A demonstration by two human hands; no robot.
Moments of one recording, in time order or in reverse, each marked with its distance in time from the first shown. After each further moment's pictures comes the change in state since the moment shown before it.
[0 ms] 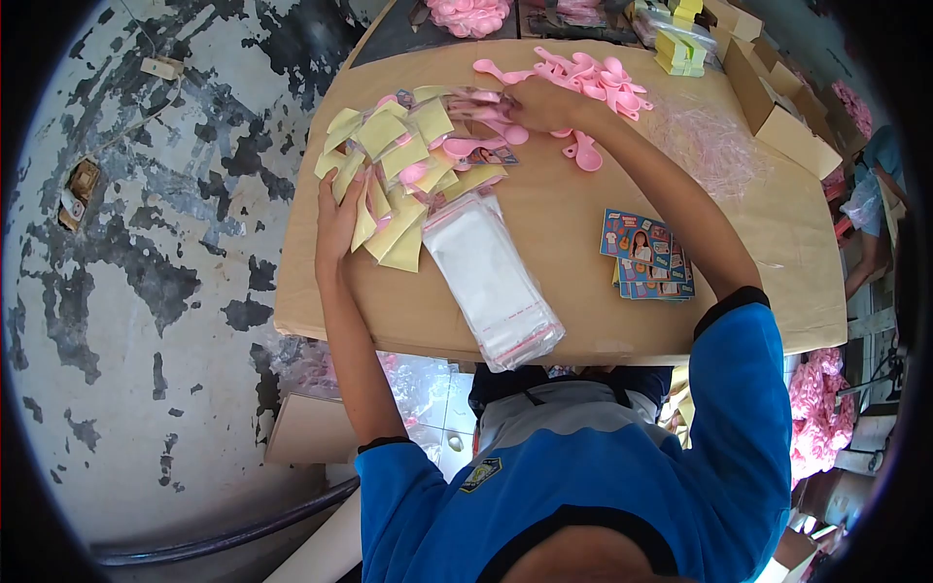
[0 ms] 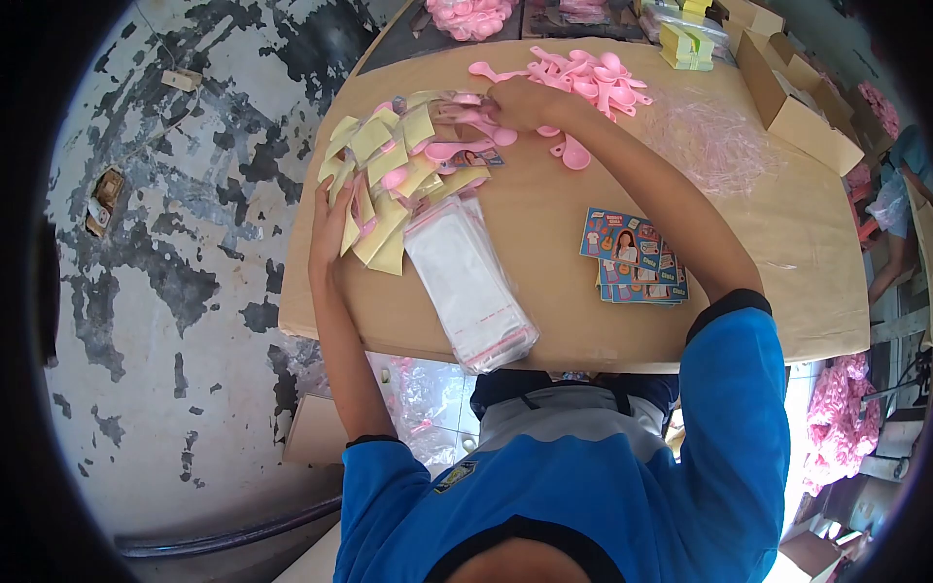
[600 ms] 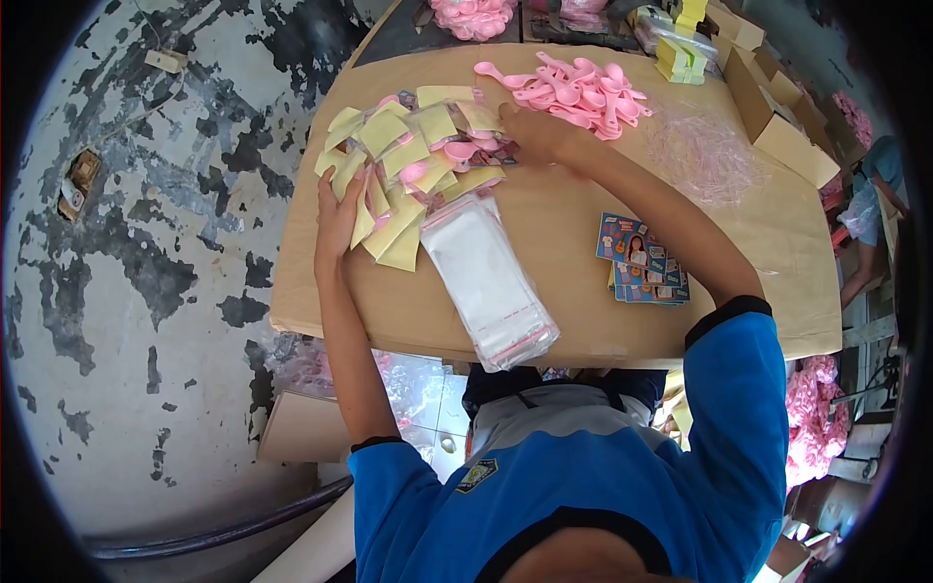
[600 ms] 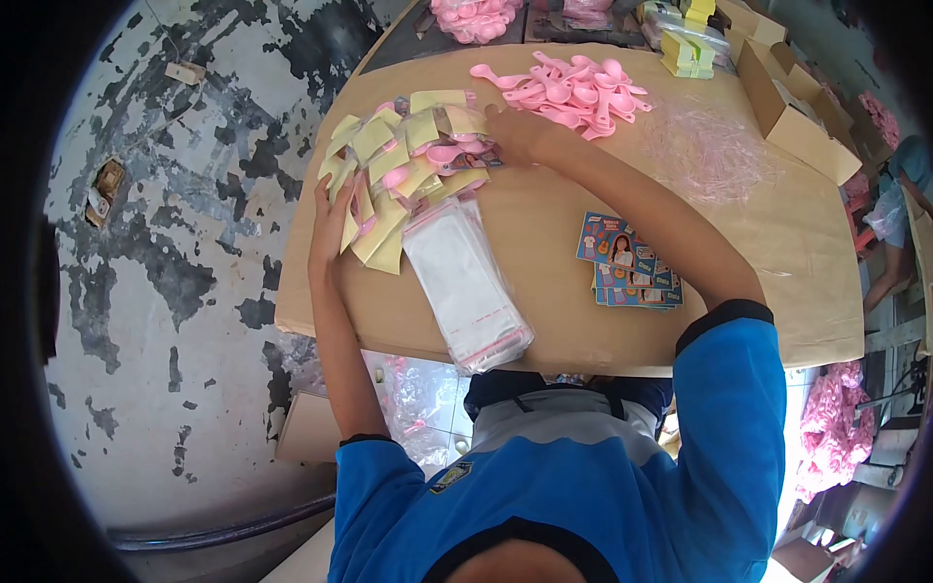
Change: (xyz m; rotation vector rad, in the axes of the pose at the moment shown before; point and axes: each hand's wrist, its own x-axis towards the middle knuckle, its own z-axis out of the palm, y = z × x) left_hand -0.002 0.001 0.003 0.014 0.038 -0.027; right_hand -0.017 -0.026 0.026 -0.116 -0.015 0.074
